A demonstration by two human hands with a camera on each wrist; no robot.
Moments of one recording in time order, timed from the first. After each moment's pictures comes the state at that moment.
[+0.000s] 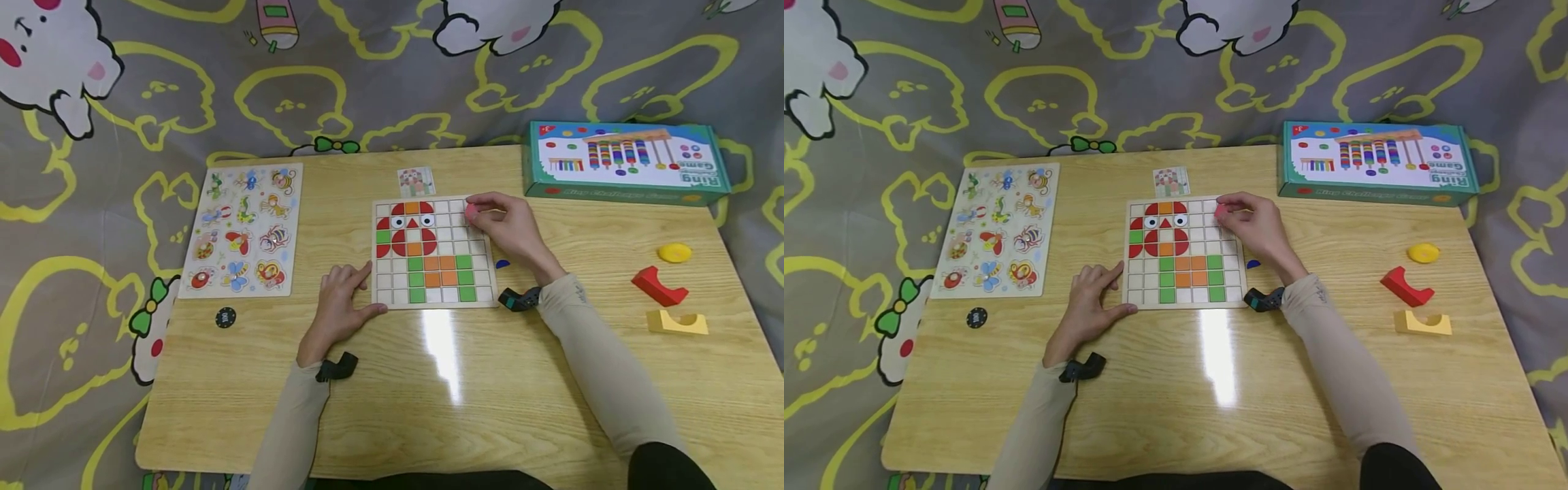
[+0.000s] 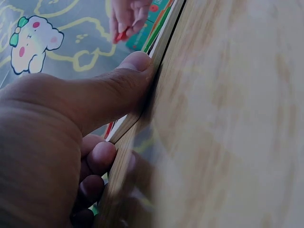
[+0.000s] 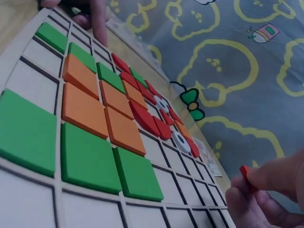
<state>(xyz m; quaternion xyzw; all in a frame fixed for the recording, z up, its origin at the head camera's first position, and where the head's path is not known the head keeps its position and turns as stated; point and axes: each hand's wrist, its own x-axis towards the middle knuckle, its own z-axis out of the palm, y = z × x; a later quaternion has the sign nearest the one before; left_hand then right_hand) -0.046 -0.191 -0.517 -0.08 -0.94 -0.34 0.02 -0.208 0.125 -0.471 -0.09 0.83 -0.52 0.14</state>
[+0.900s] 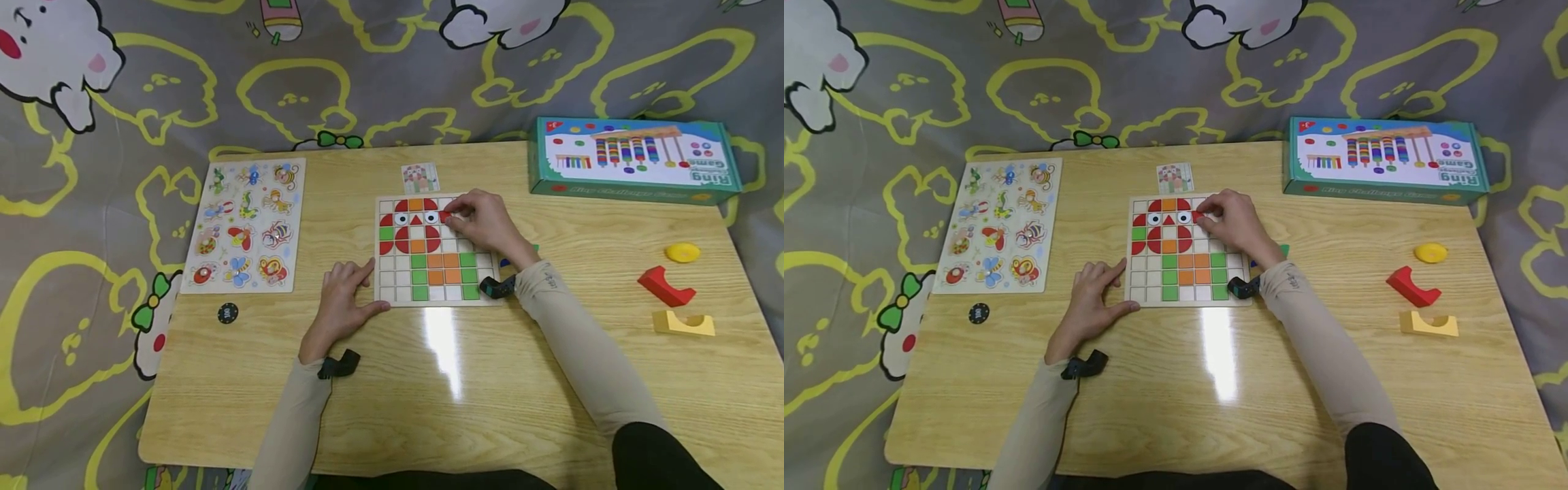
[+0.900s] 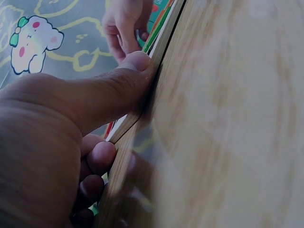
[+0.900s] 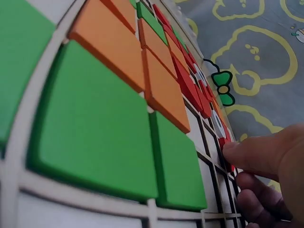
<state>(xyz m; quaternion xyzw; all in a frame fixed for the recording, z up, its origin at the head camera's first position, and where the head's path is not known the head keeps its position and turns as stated) -0.047 -0.193 -0.521 -0.09 -0.94 -0.34 0.03 -0.228 0.086 -0.491 -0.24 0.90 -0.37 0.08</state>
